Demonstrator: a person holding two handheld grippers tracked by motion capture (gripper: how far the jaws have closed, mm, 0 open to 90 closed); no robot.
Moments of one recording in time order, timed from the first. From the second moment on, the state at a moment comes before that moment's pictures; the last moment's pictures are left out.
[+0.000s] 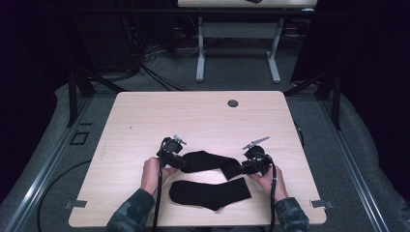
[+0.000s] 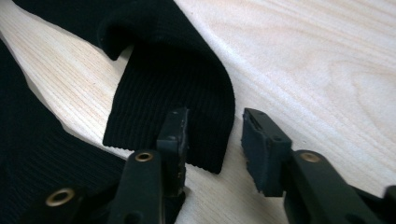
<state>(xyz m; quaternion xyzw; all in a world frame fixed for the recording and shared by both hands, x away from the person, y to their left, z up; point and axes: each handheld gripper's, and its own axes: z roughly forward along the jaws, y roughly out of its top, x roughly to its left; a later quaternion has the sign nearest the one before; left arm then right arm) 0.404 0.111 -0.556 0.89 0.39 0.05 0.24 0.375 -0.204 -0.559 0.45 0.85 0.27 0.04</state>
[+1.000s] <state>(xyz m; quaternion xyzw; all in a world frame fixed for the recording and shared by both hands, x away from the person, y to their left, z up) 0.397 0.119 -0.536 0.88 0.37 0.06 0.29 0.373 -0.215 -0.535 0.43 0.85 0.29 0.09</state>
